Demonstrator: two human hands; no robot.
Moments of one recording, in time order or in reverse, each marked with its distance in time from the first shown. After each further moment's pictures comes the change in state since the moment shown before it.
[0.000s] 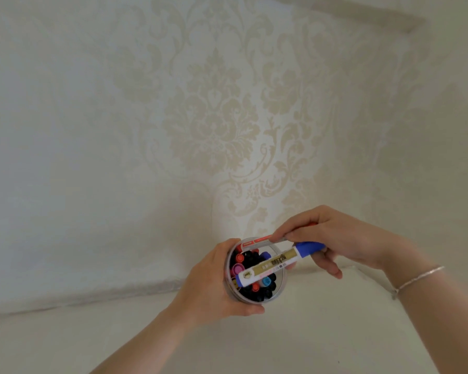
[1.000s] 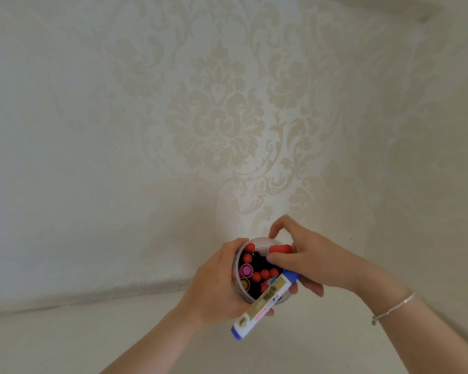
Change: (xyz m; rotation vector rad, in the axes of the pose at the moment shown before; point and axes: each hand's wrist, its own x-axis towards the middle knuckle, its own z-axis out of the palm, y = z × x) left_hand 0.002 0.003 0.003 -0.023 0.013 0.006; right_hand 0.026 0.026 0.034 -0.197 0.059 -0.061
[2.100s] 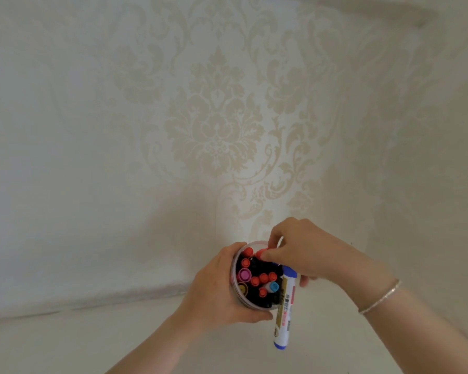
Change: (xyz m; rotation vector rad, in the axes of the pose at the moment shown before) left_hand 0.000 -0.001 0.002 -0.022 0.021 -0.009; right_hand 0.015 -0.029 -0.001 -0.361 0.120 0.235
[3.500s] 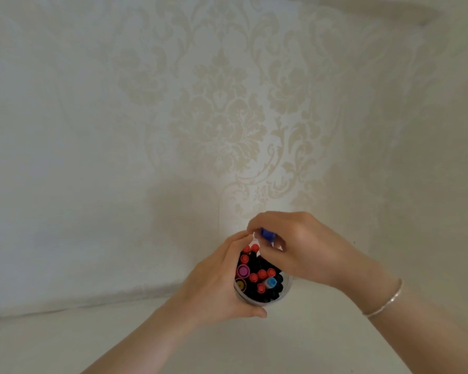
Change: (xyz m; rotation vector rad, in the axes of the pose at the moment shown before) left_hand 0.000 0.025 -0.033 0.230 -0.121 0.127; right_hand -0.012 0.005 0.004 -0.097 0.384 -0.731
